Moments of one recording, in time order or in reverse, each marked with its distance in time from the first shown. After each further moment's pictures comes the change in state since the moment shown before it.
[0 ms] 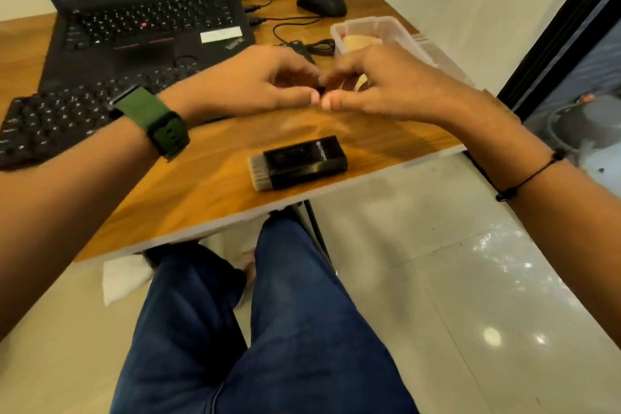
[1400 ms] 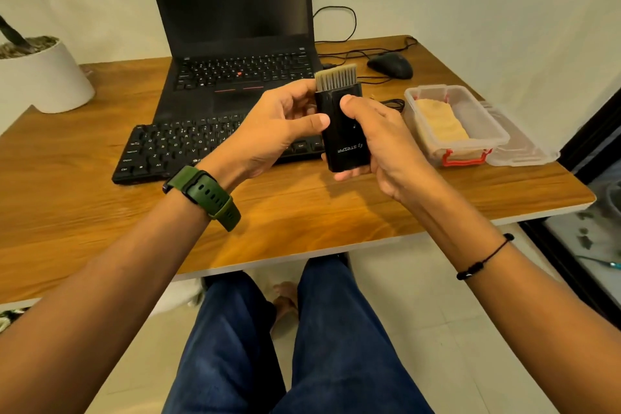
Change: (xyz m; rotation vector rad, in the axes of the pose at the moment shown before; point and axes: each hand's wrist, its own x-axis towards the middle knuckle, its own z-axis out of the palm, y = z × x) left_hand -0.067 -0.030 -0.011 -0.923 0.455 -0.030; right_hand 0.041 -0.085 0.054 1.159 0.193 0.252
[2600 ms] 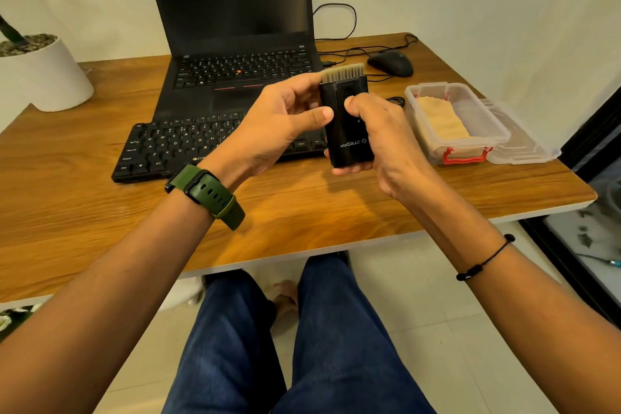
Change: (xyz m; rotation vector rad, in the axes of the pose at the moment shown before) left_hand 0.000 0.003 0.003 0.009 0.009 0.049; right_hand 0.001 0.000 0.003 -0.008 0.058 -0.041
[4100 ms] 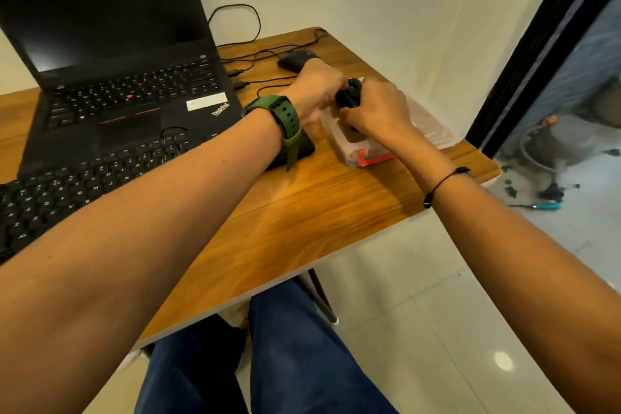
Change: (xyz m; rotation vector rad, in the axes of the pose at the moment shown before) left_hand 0.181 -0.038 0.129 0.251 0.072 -0.418; right_hand 0.076 0.014 -0.140 -1.207 0.464 0.028
